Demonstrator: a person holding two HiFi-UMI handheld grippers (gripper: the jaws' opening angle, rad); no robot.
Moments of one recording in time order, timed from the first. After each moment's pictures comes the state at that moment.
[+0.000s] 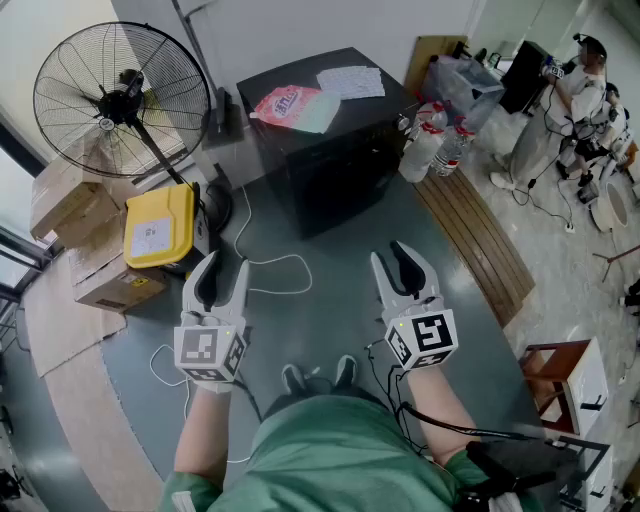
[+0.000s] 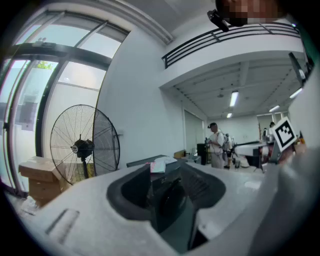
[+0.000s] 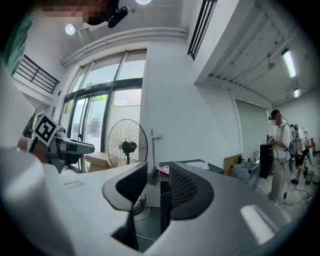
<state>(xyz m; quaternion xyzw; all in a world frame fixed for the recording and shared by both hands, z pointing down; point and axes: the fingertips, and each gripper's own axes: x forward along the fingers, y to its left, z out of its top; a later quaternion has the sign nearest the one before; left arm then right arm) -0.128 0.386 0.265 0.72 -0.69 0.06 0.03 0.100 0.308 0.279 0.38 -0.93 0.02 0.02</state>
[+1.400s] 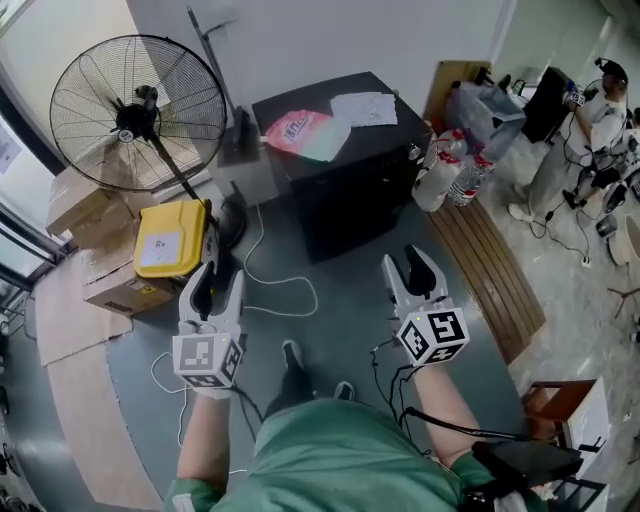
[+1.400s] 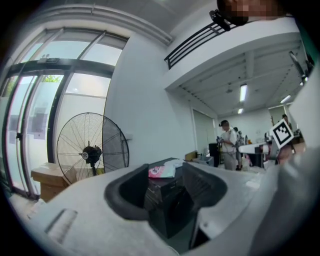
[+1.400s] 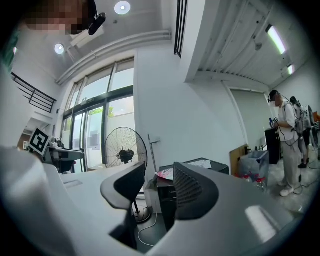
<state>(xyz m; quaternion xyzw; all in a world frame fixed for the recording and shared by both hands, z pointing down) -0.117 0.345 0.255 0.67 -0.74 0.06 0.01 0.142 0.215 0.287 0.35 -0.93 0.09 -0.03</state>
